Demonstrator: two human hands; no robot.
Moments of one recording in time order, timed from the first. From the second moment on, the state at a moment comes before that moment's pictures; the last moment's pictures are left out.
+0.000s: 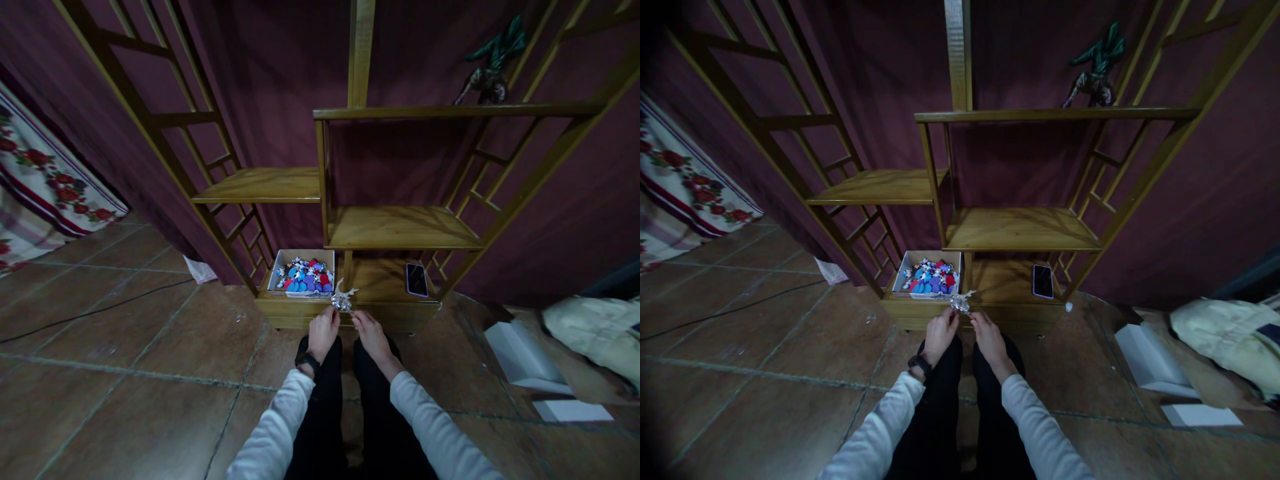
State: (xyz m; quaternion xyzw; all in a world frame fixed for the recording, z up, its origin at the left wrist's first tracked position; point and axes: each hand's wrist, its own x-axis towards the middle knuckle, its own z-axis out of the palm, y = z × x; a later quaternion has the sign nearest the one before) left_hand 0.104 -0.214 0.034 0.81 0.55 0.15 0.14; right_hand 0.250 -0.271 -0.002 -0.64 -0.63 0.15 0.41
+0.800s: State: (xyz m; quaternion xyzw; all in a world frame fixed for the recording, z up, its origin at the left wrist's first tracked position) left_hand 0.102 -0.203 0.017 0.80 0.50 0.21 0.26; right_hand 0.248 -0.272 0.002 -0.64 -0.65 0.13 0.39
